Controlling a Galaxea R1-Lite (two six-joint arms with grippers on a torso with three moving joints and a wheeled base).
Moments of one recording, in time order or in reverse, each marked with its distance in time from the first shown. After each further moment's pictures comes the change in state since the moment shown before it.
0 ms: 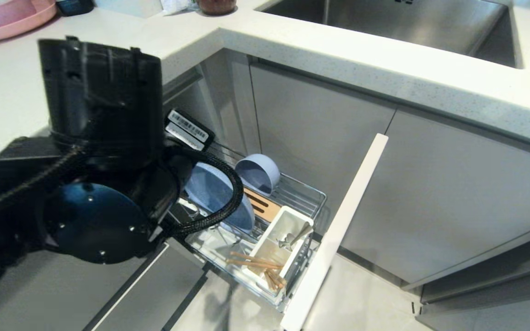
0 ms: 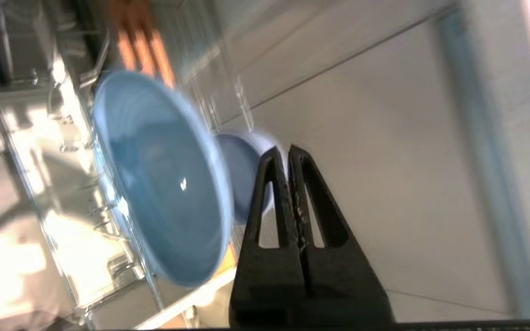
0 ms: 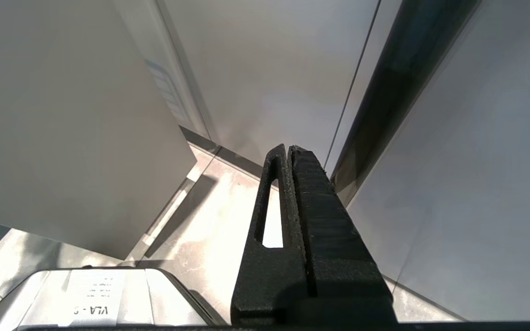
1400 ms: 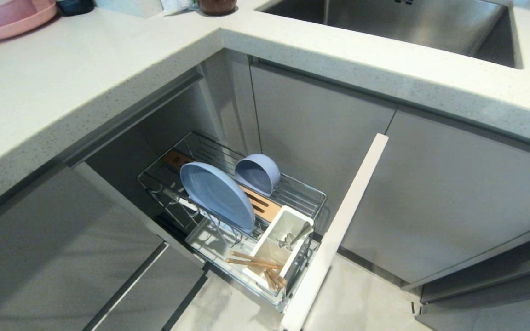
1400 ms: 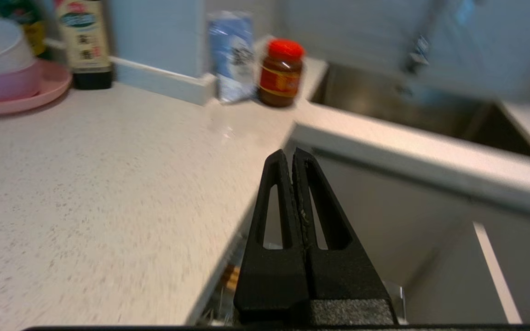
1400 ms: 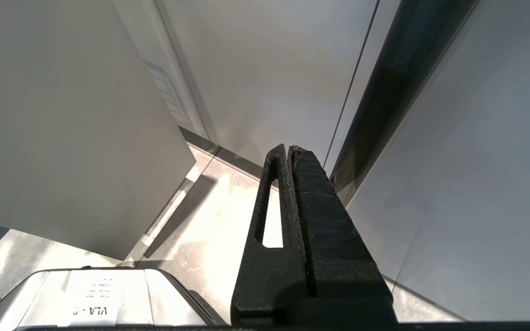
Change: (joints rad) left arm 0.704 -0.814 0.087 0.081 -1.062 0.978; right arm 0.000 0.000 0.000 0.000 0.000 0.000
